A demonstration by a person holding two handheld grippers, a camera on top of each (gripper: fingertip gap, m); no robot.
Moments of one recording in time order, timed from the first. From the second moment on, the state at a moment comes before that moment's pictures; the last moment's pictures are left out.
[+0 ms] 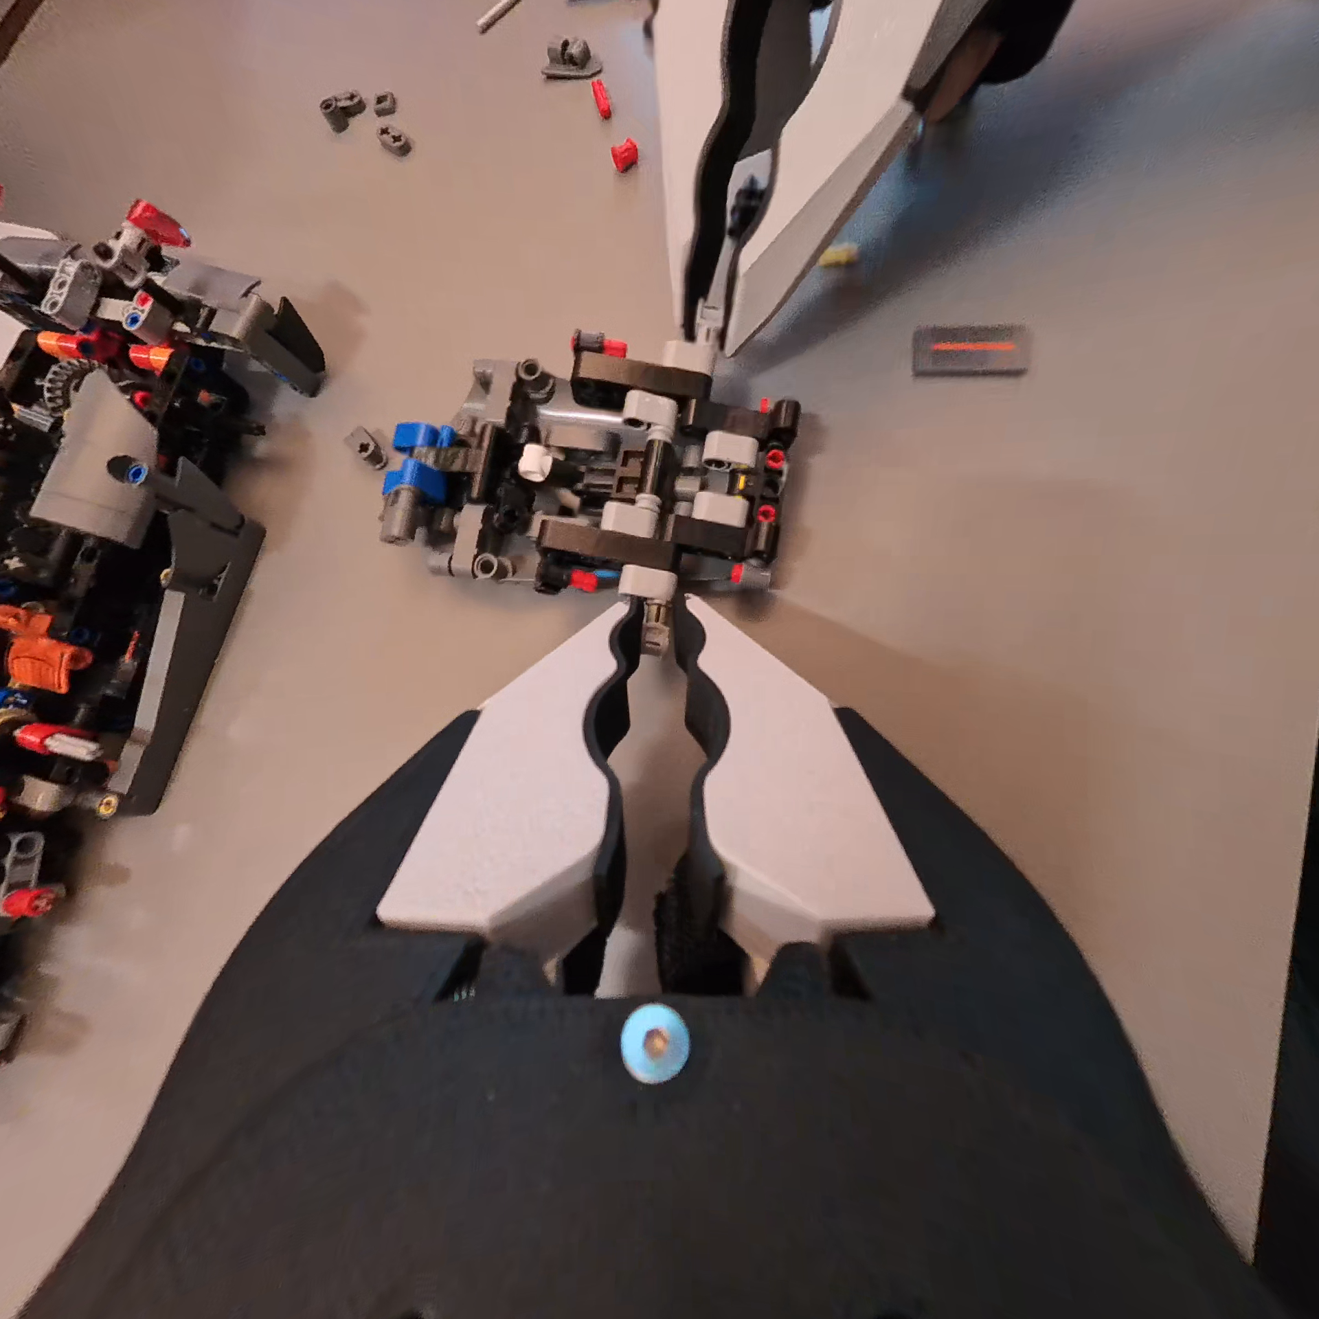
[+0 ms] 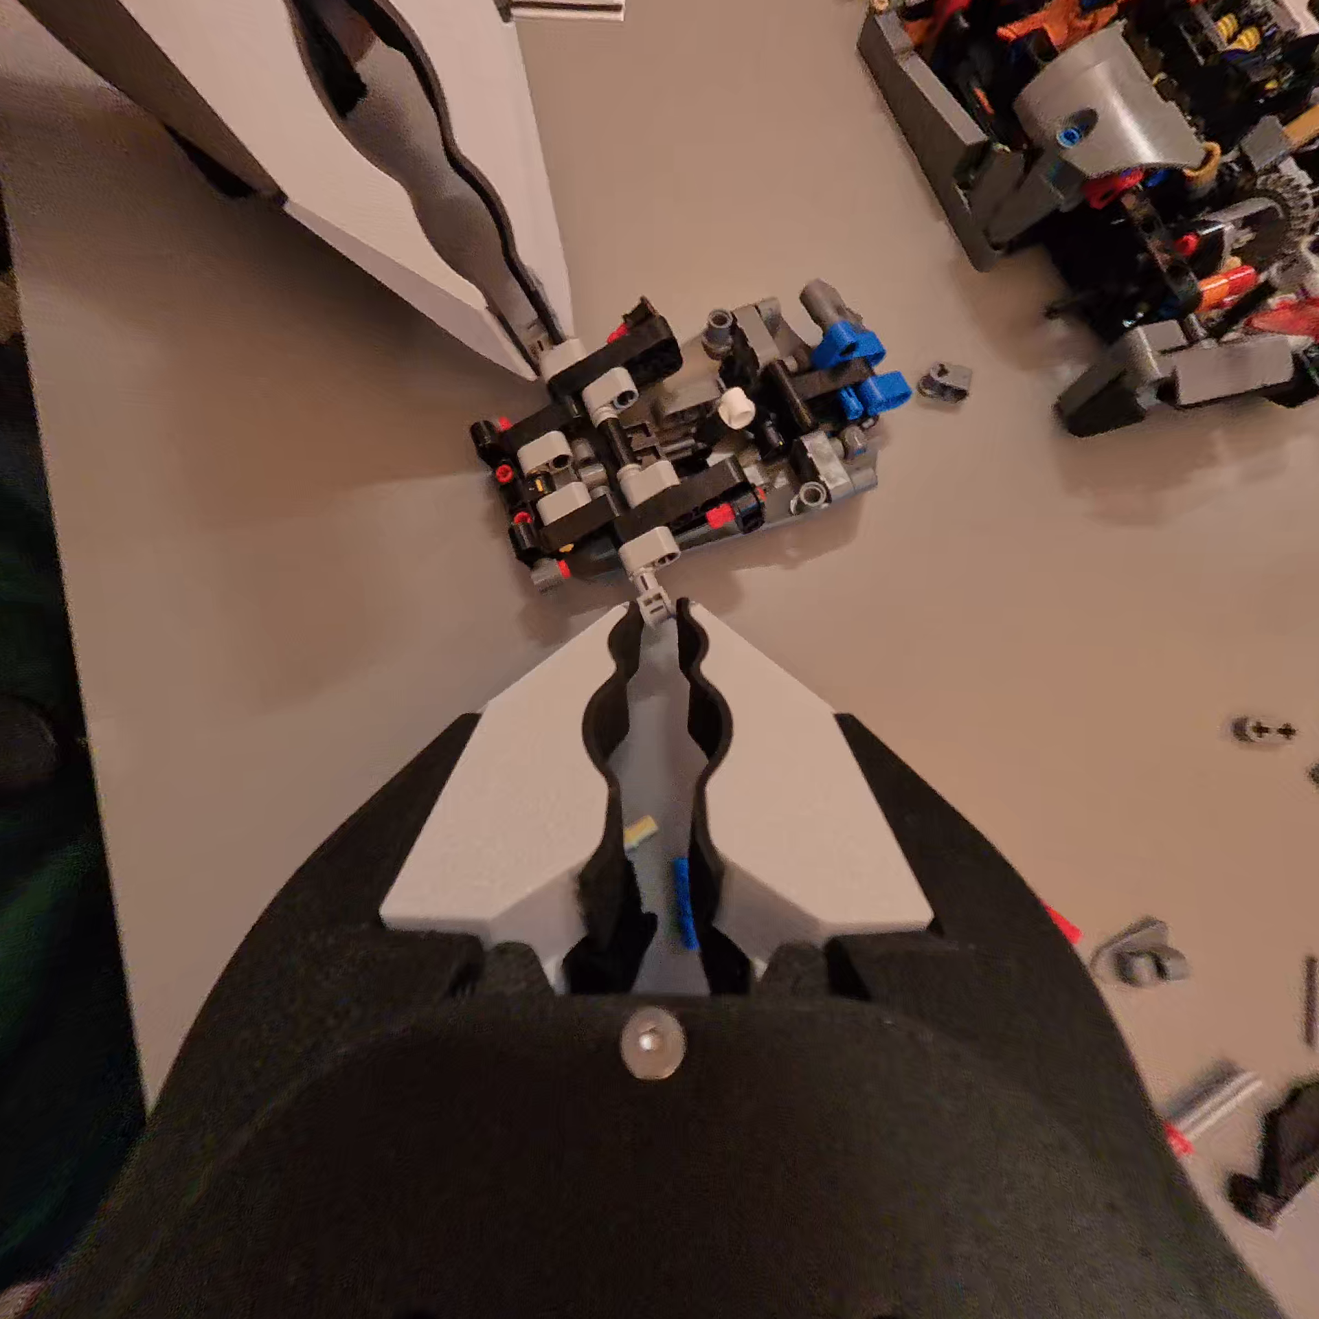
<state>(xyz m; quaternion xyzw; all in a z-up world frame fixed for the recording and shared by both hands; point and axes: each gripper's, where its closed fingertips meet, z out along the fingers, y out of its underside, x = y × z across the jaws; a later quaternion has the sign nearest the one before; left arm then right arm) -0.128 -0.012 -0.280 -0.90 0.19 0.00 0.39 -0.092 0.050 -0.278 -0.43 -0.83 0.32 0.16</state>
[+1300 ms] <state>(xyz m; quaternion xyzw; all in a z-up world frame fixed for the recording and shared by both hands) -0.165 -0.076 -0.275 -0.92 0.05 0.00 0.38 -0.118 0.022 -0.275 -0.48 -0.78 0.37 0.14</state>
